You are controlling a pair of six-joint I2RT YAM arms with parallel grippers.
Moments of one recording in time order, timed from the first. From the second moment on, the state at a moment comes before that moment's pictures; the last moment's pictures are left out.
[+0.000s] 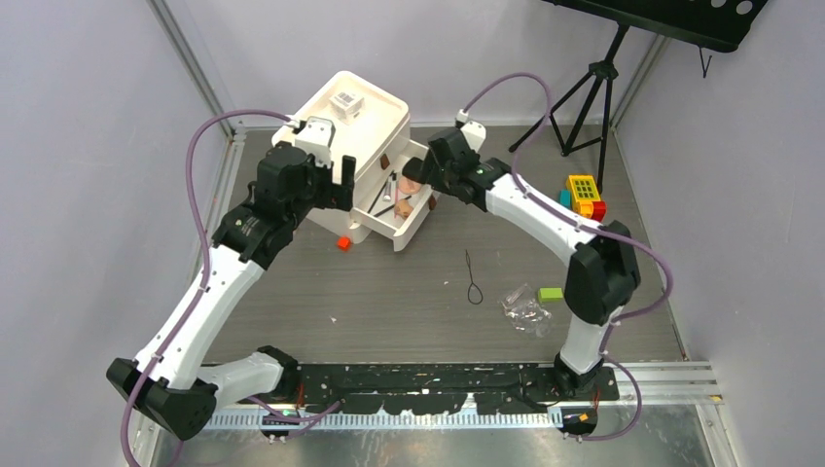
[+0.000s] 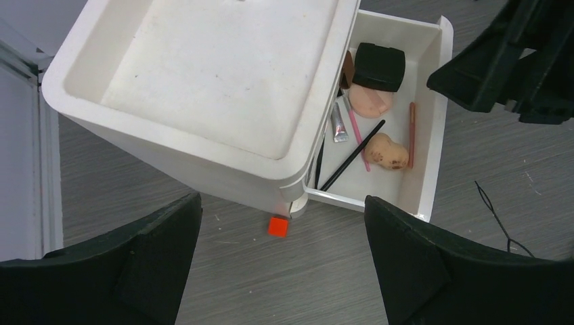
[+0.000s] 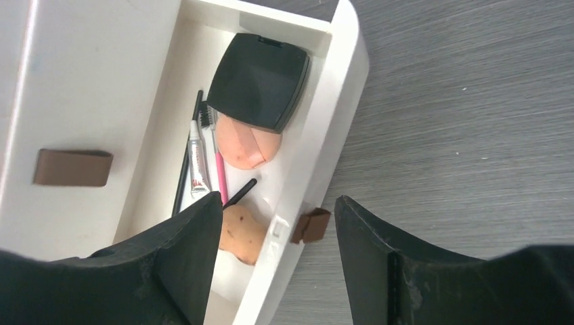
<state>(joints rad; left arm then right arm) -0.48 1.11 1.29 -0.56 -0.22 -0.04 0.65 1.76 1.54 -0.46 0.37 0.81</state>
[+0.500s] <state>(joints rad) -0.48 1.10 1.28 -0.57 -0.23 0.00 0.65 1.94 1.70 -0.63 0.35 0.76</state>
